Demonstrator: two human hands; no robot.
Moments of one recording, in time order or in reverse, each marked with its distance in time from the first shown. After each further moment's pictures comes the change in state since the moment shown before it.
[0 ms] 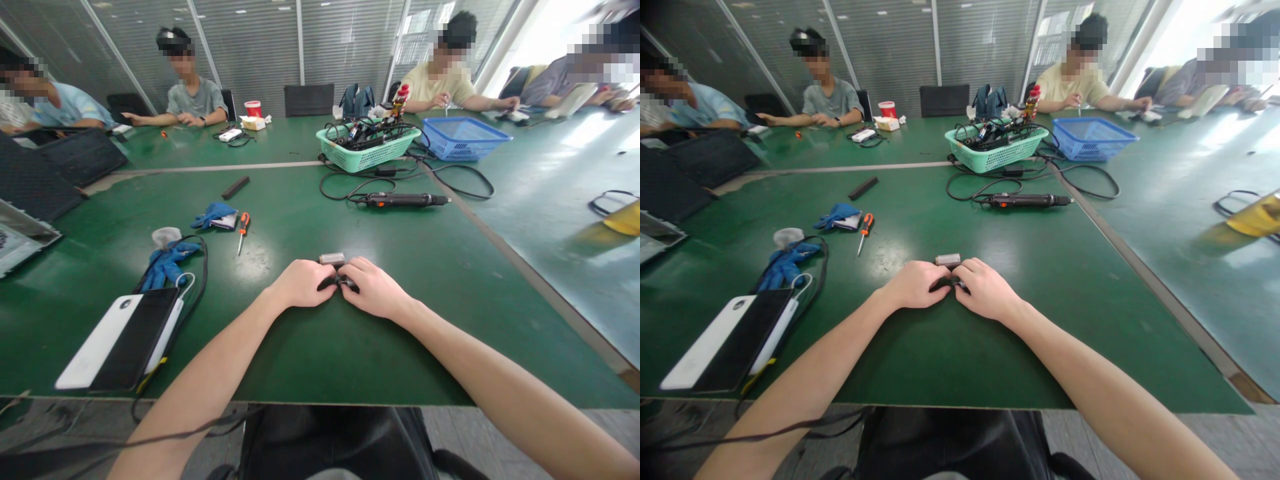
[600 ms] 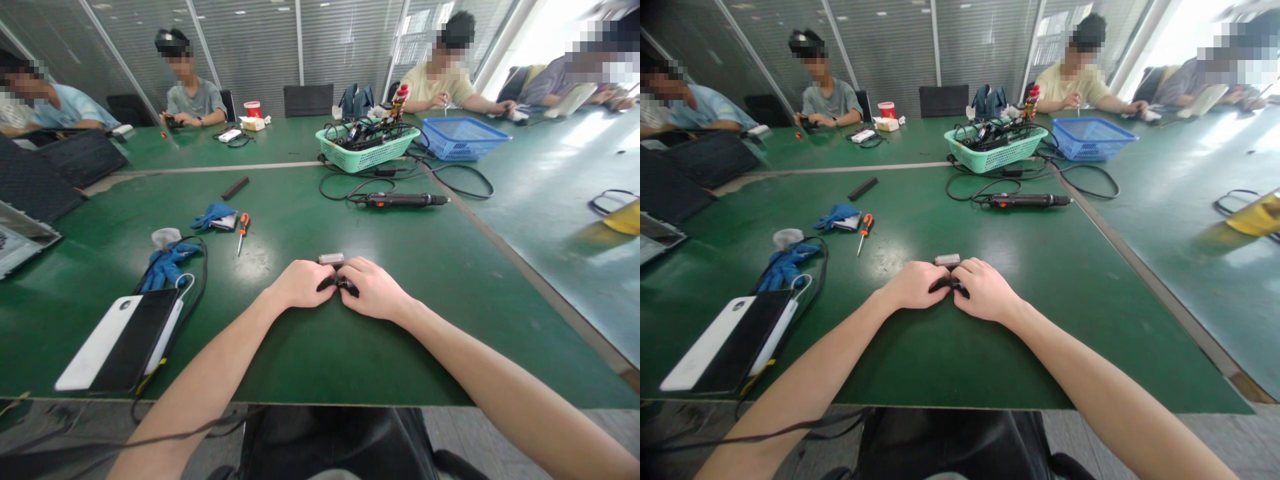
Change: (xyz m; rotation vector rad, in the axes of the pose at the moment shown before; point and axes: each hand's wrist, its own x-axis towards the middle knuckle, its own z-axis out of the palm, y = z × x) left_hand 0.000 0.000 0.001 0.005 0.006 0.007; right_hand 0.000 -0.001 -0.002 -0.041 -0.009 -0.003
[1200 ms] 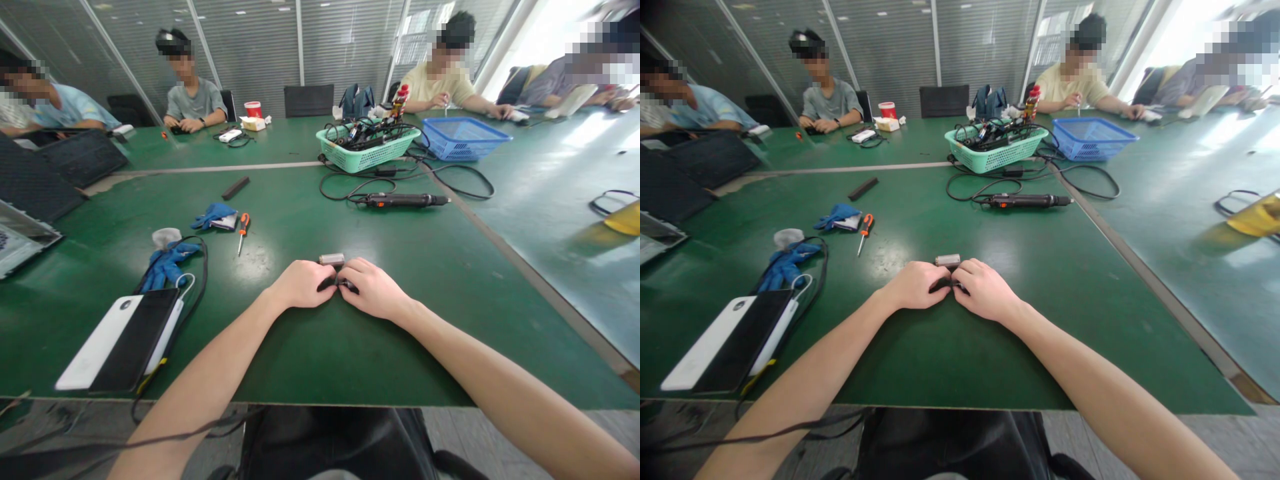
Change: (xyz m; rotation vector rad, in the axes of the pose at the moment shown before) left_hand 0.000 0.000 0.000 -0.022 -0.004 -0.012; right_hand 0.000 0.003 0.003 0.033 0.005 -0.020
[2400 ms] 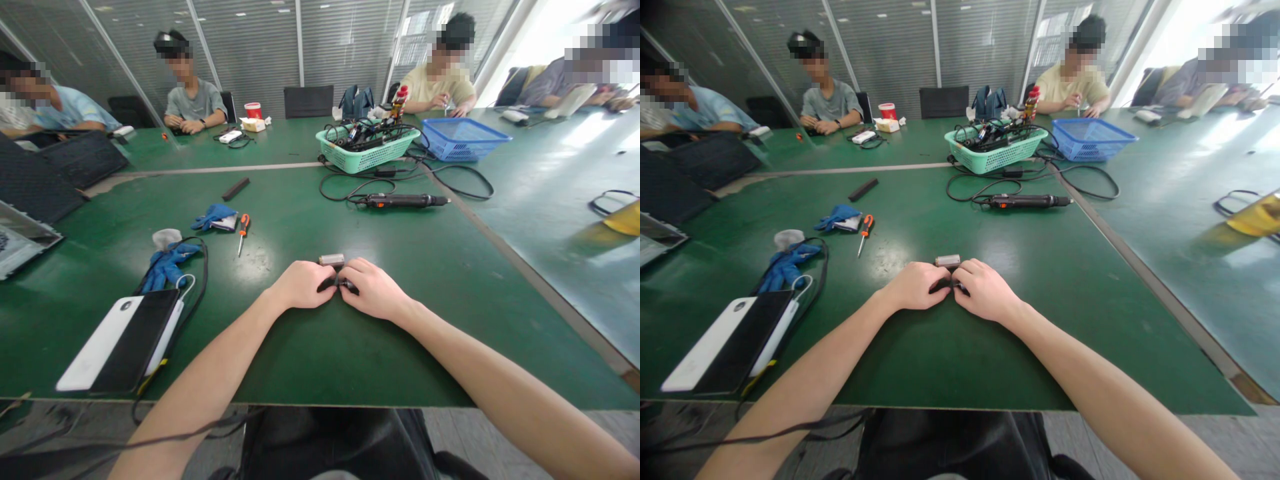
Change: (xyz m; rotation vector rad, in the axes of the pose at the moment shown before) left_hand 0.000 0.000 -0.001 0.004 -0.010 -0.007; right_hand 0.001 -0.001 -0.001 -0.013 0.014 0.004
